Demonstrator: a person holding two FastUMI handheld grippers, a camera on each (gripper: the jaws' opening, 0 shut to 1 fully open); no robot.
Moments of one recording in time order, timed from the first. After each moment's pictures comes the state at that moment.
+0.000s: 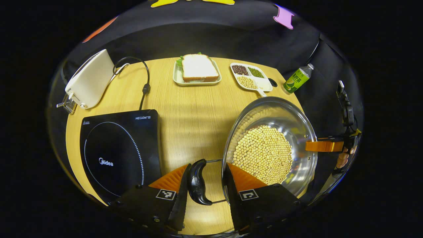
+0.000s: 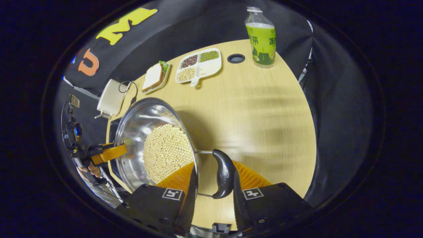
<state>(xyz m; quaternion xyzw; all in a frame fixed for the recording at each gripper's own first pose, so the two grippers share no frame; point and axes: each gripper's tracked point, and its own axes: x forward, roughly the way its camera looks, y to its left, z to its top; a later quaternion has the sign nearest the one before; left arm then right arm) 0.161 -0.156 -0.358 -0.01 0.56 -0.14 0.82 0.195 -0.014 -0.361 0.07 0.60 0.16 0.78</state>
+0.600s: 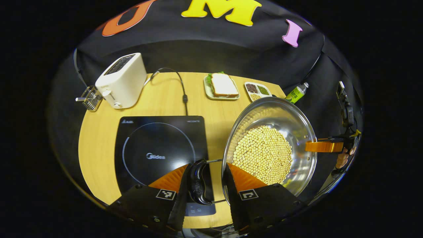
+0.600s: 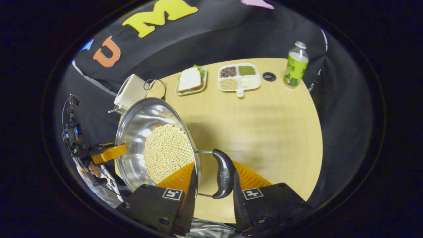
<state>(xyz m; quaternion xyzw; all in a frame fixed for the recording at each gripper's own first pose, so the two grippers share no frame) 0.144 -0.036 -0.288 -0.04 0.53 -0.12 0.84 0.159 0.109 -0.291 0.04 0.58 0.19 0.79</state>
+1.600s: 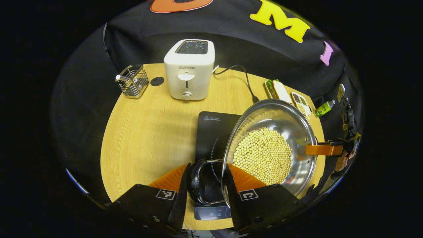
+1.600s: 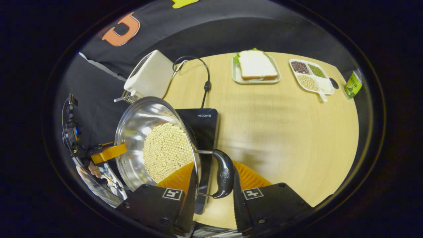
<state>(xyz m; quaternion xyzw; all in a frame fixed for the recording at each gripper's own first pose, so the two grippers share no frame) 0.171 0.166 -0.329 -0.06 0.55 -0.05 0.83 0.157 0.332 -0.357 0.02 0.61 0.22 0.76</state>
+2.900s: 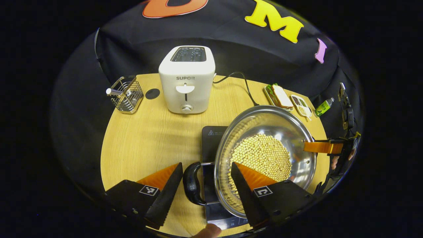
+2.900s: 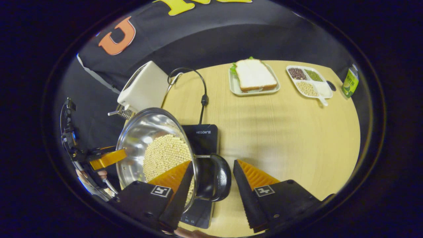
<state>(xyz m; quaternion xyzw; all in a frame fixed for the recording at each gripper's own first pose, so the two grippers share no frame) 0.203 0.167 -0.335 -0.03 0.50 -0.08 0.86 0.189 0.345 -0.360 0.04 0.53 0.20 0.82</state>
